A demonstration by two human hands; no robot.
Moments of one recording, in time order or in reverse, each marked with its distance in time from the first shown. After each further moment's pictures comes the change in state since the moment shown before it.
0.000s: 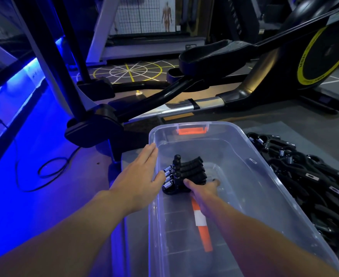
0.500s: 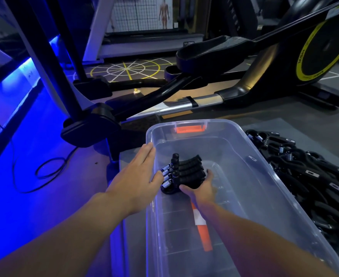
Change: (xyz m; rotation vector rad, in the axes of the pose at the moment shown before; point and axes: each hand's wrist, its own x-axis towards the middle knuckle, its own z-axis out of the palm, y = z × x) left_hand 0.002 -0.002 0.004 0.018 0.011 0.007; right_hand -0.026 -0.004 -0.002 -0.112 -0.083 -0.198
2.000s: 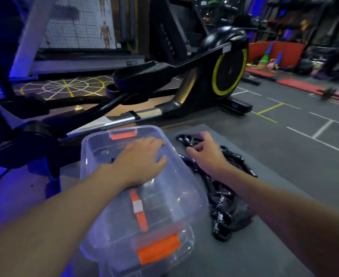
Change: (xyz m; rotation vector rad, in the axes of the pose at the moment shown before) left_hand 0.001 0.177 -0.010 0.156 -0.045 0.358; right_hand -0.123 -0.171 -0.215 -0.562 0.207 -0.497
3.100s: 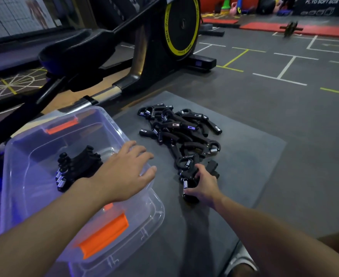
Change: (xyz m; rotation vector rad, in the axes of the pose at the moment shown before) left_hand 0.006 0.076 0.086 0.177 -0.219 0.255; right_hand -0.111 0.227 0.011 0.002 -0.032 0.425
